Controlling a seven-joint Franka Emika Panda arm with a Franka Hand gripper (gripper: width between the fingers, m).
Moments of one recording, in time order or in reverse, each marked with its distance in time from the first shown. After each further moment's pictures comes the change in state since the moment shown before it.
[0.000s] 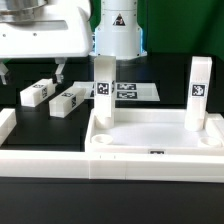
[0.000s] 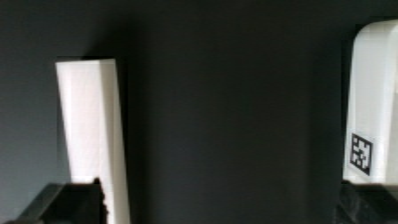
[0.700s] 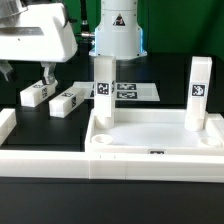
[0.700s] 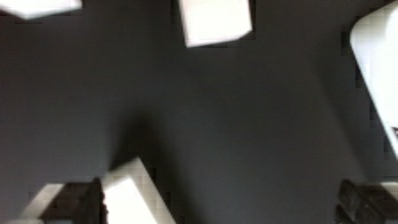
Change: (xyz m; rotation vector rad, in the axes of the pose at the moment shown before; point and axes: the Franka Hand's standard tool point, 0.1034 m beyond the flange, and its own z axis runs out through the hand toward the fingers) arm -0.039 0.020 0.017 0.114 -0.072 0.447
